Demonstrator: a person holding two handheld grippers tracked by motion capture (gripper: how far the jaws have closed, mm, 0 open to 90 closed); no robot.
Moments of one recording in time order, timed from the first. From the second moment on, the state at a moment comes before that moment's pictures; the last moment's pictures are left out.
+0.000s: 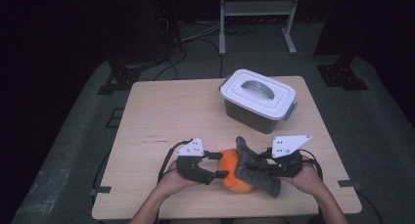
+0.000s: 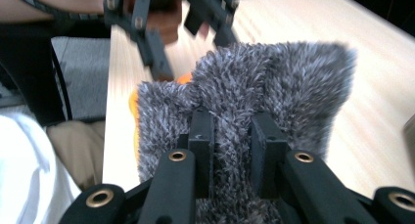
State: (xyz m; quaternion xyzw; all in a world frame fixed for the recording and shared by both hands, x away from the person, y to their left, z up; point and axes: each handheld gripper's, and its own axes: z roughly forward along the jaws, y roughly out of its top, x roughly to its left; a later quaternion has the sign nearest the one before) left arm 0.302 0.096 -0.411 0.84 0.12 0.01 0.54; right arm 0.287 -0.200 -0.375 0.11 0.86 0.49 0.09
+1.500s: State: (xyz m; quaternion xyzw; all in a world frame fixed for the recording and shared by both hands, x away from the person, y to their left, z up) left arm 0.301 0.092 -0.411 0.85 0.11 0.02 0.52; right arm 0.285 -0.195 -0.381 0.11 0.87 0.47 0.08
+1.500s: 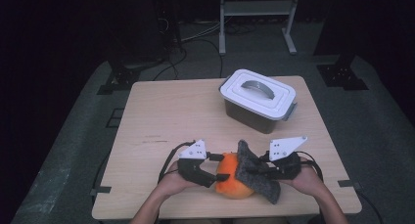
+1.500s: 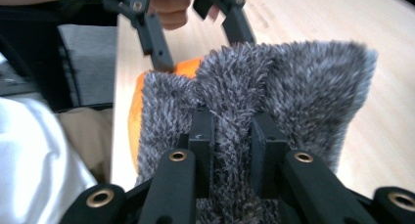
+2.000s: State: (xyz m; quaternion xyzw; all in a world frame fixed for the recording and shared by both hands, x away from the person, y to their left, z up) left arm 0.305 0.093 -0.416 0.85 0.13 0.00 0.51; right arm 0.287 -0.193 -0.385 0.11 0.87 0.48 0.06
